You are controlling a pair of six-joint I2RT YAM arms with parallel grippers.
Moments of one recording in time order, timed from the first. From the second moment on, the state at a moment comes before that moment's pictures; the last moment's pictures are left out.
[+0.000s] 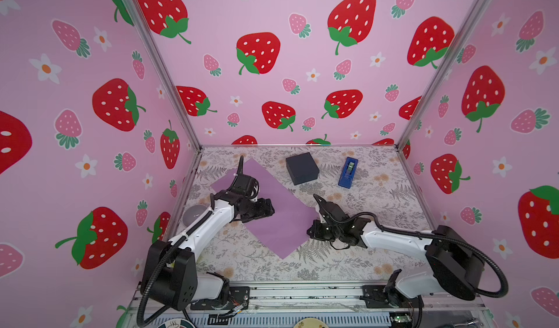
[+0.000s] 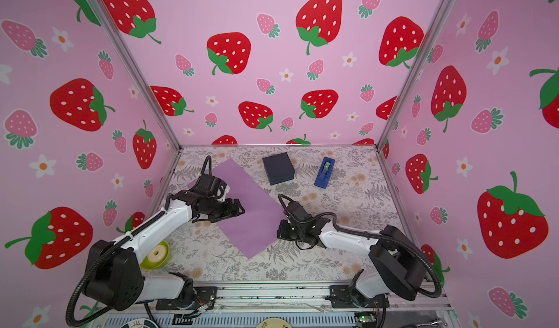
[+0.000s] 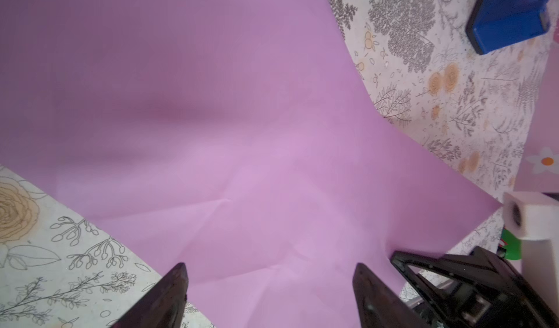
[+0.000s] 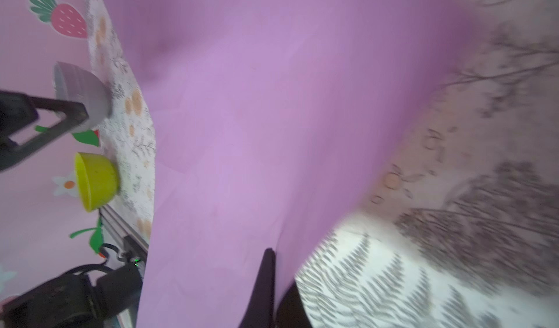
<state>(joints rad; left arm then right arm) -0.31 1.39 0.97 -0.74 0.29 -0.47 0.93 1.40 0.70 -0.23 -0.20 0.85</state>
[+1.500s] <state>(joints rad) -0.32 1.72 1.03 -0.71 0.30 -0.44 0.54 1.53 0.78 -0.29 0.44 -0.35</state>
